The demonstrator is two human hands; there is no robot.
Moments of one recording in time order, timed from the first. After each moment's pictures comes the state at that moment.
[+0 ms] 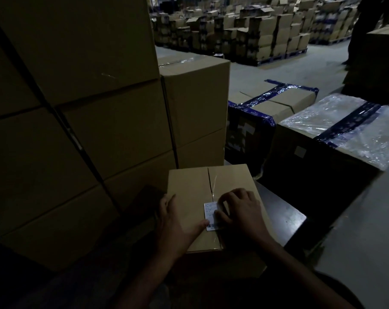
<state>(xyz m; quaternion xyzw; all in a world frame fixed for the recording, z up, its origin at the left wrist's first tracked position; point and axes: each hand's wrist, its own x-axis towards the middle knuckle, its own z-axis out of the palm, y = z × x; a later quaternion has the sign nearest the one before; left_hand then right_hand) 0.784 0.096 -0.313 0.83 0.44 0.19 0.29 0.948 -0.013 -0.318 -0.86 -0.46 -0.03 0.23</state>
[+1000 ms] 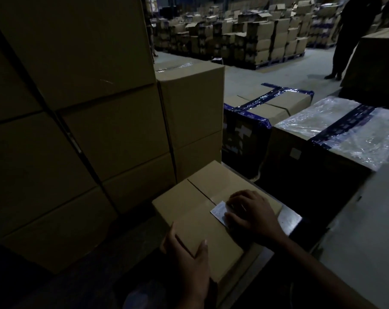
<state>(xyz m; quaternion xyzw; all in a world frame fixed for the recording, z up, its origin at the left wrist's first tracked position) 0.784 0.009 -0.335 0.63 0.55 0.33 0.44 0.980 -0.050 -0.311 -0.83 -0.50 0.00 0.24</state>
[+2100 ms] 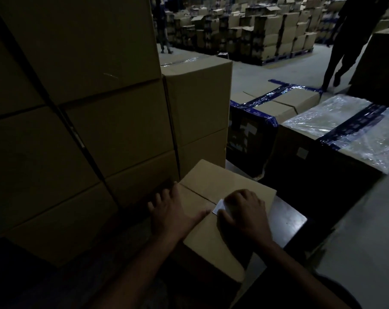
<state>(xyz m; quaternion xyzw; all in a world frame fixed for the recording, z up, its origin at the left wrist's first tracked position) 0.811 0.122 -0.299 0.88 0.47 0.04 0.07 0.955 -0.021 -0.323 -0.86 -0.44 -0.02 0.24</state>
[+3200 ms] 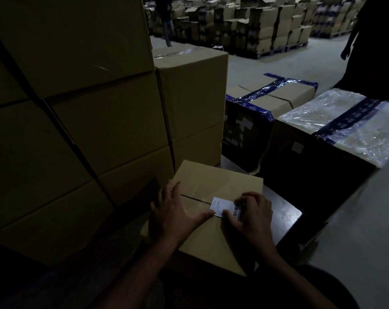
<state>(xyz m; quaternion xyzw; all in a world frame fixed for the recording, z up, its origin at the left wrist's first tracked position) 0.812 0.104 -0.300 0.88 0.45 0.08 0.15 0.945 -0.042 -0.331 -0.87 -0.34 -0.06 0.35</state>
